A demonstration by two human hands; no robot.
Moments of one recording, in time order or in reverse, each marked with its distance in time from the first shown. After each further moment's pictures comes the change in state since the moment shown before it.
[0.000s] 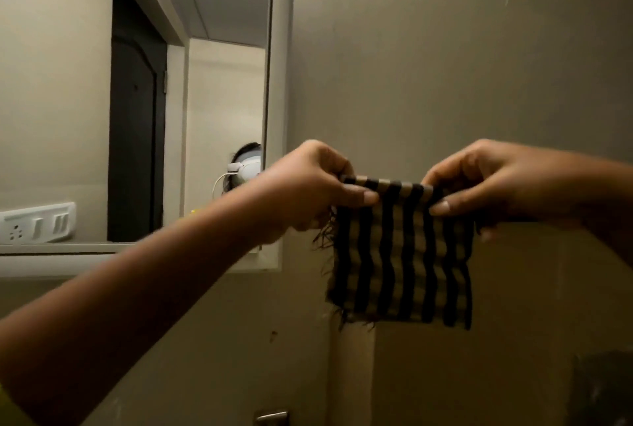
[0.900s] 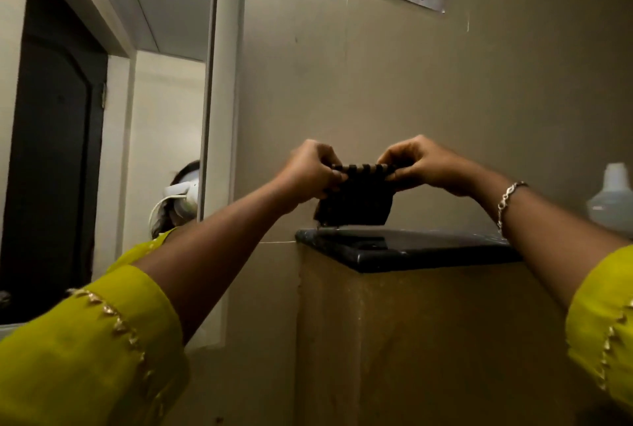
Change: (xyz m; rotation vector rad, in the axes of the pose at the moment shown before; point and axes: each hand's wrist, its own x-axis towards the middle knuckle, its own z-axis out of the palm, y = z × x) left_hand 0.179 -0.045 0.001 0.029 0.184 0.174; right_hand 0.145 0.079 -0.080 -0.142 0.320 -0.069
